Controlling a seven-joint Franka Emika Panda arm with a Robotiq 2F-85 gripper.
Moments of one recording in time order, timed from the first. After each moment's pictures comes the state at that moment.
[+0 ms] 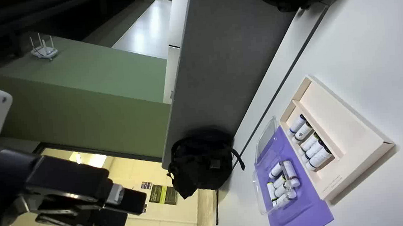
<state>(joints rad) -0.13 -0.66 -0.40 -2.50 0.02 1.77 -0.34</state>
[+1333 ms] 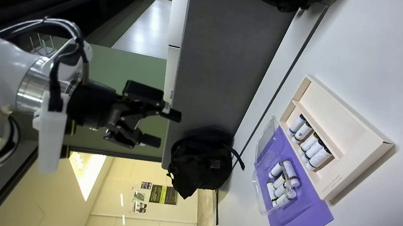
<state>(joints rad) 0.00 -0.20 -0.42 -2.22 0.28 1.97 -0.44</state>
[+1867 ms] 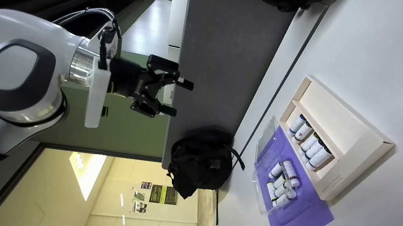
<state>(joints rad) -0.05 0.09 -0.33 -1.94 0.33 1.96 -0.41</state>
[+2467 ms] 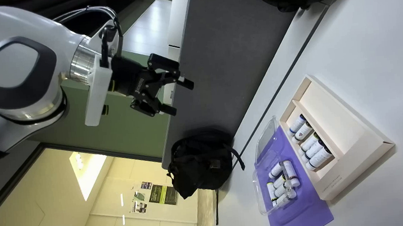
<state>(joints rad) -0.10 0.10 -0.28 -1.93 0.35 1.96 -0.43</state>
